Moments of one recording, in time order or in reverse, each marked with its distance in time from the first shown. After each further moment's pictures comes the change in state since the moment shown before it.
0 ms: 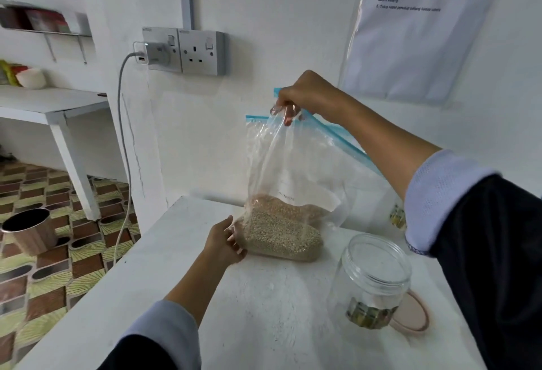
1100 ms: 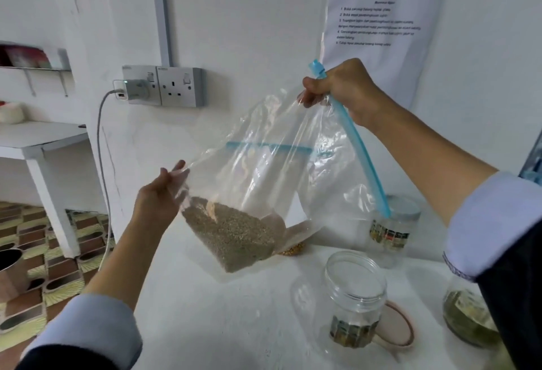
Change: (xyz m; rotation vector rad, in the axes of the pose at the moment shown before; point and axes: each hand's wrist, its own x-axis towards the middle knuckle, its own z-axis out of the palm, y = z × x) left_hand -0.060 0.120 0.026 -0.001 -0.451 0.632; right_hand -0.040 0.012 -0.082 0.368 0.307 -0.117
